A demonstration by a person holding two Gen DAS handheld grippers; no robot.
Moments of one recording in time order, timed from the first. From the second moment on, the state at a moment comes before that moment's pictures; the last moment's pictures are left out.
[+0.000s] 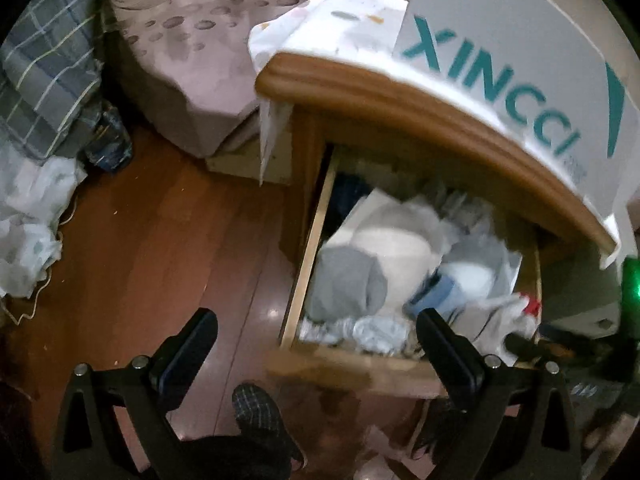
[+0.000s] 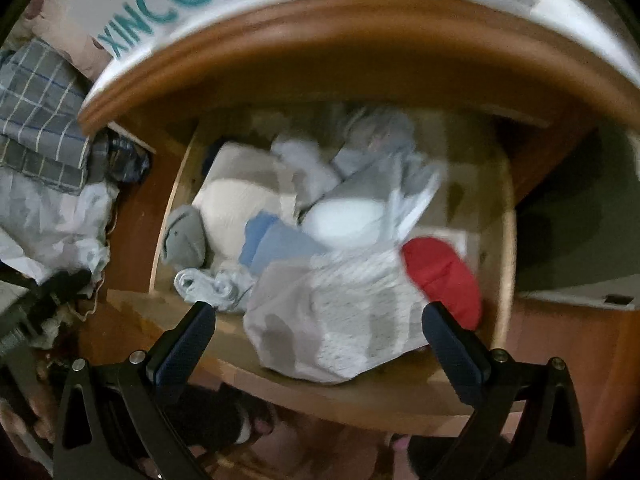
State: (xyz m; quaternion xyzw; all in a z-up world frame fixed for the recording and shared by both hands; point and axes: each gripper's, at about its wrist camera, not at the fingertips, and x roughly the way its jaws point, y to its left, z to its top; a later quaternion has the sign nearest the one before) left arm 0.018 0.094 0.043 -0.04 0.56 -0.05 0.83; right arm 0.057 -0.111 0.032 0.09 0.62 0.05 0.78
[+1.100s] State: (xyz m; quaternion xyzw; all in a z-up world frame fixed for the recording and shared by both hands) left arm 0.064 0.085 0.005 -0.06 0.62 -0.08 0.77; right arm 0.083 -0.085 -0.042 -0.02 0.72 -0.05 0.69
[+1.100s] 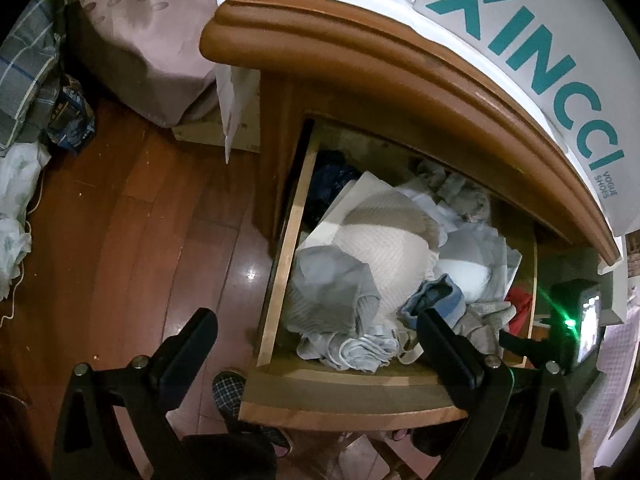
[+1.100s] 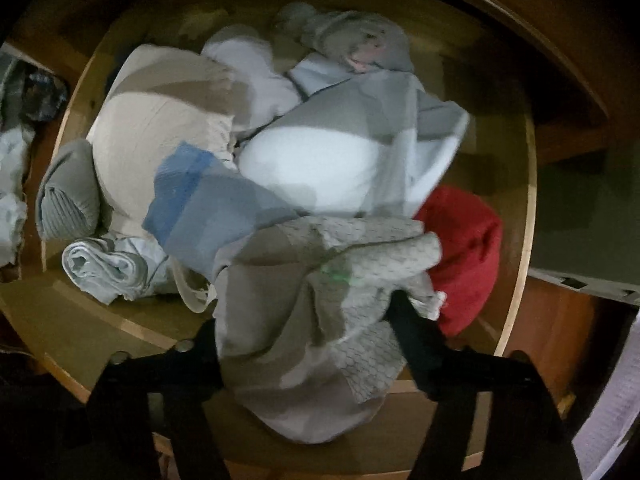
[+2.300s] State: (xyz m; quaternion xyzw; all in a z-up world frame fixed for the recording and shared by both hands) left arm 0.084 0.041 -0.060 -0.03 0.68 -0.07 0.73; right arm 0.028 -0.143 0.040 0.14 0.59 0.05 0.79
